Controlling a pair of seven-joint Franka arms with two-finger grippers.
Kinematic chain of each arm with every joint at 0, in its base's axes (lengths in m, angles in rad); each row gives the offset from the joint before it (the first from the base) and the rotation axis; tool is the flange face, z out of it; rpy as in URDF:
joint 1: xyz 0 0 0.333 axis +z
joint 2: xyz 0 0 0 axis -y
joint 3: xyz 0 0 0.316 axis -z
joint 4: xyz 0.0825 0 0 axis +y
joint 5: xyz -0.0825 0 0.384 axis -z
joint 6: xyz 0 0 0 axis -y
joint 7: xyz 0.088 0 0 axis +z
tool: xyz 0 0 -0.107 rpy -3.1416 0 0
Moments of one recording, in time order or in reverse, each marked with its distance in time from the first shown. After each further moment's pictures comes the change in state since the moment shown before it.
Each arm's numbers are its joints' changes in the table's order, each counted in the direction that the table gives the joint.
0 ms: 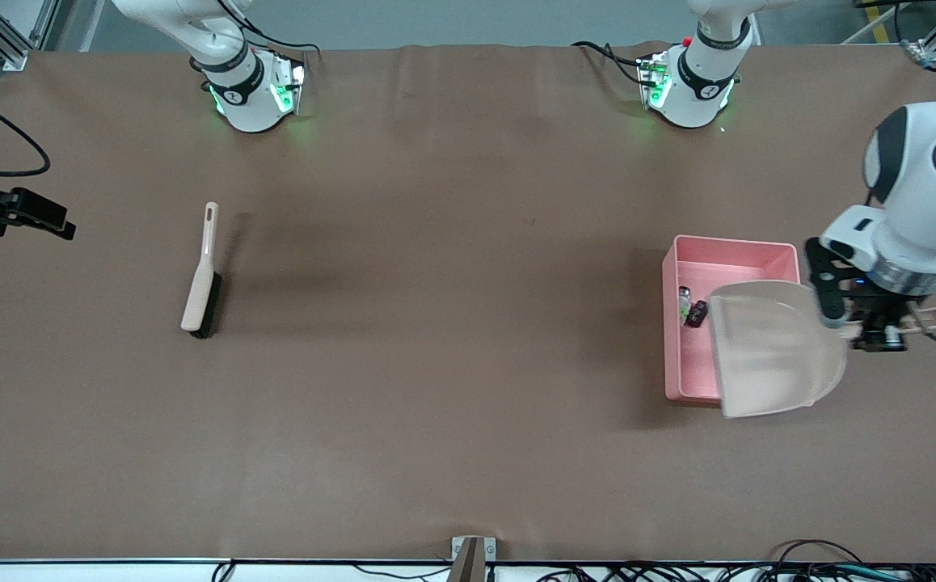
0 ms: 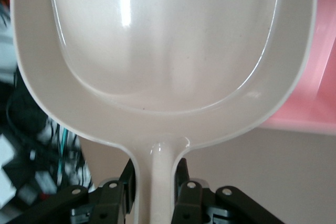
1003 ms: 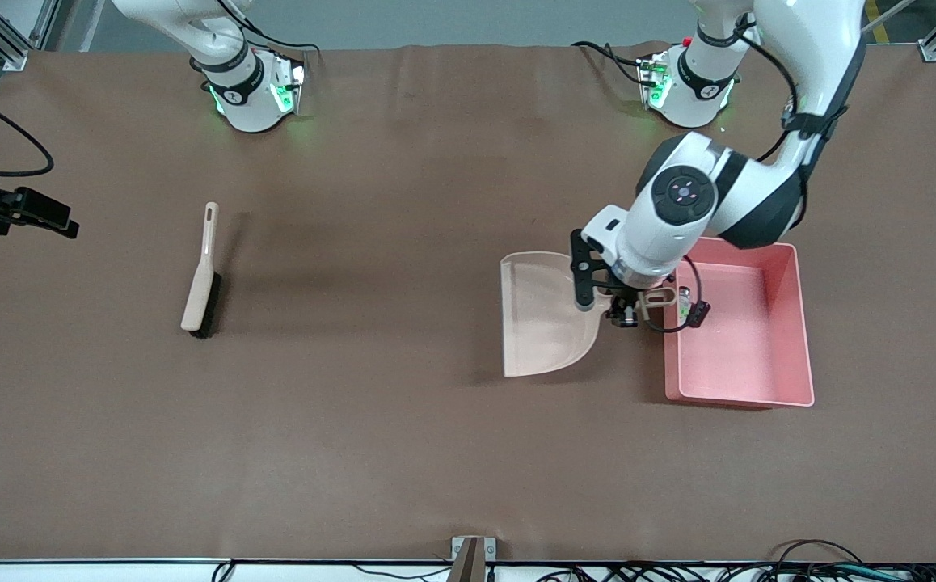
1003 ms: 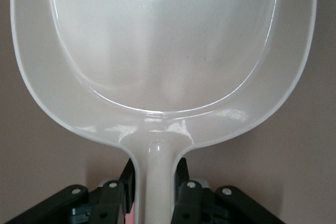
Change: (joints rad) left arm -0.244 -0.228 0.186 0.005 0.123 0.051 0.421; right arm 0.002 0.000 0.000 0.002 0.000 -0.009 0.001
